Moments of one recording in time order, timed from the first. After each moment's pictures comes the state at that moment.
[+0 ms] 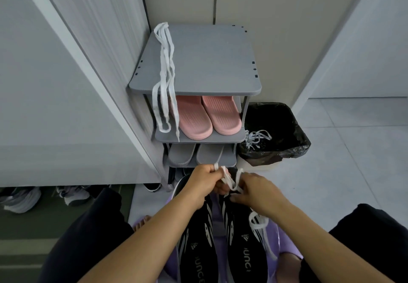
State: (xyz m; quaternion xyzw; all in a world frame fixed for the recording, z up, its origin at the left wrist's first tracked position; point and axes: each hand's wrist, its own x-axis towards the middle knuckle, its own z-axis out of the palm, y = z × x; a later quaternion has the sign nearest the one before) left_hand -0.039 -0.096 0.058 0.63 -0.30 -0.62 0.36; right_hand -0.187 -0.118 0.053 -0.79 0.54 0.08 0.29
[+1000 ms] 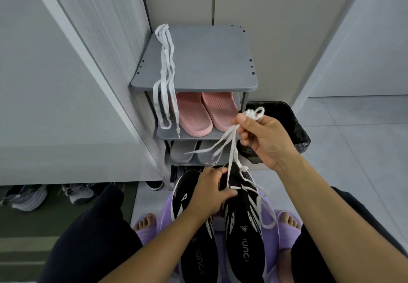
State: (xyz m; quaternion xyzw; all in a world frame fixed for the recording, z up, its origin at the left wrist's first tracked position) left_hand -0.049 -0.068 0.035 0.68 -0.57 -0.39 0.24; right_hand -0.166 -0.154 0.141 -0.41 0.40 -0.40 0.71
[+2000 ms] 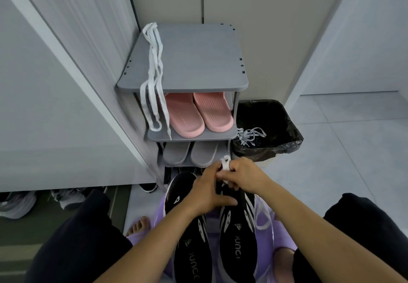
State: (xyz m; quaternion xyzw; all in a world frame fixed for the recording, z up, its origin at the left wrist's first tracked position) left_hand -0.042 -0.079 0.020 0.62 -0.55 -0.51 0.24; right_hand -0.175 -0.137 0.060 -0.70 0.49 -0.09 0.51
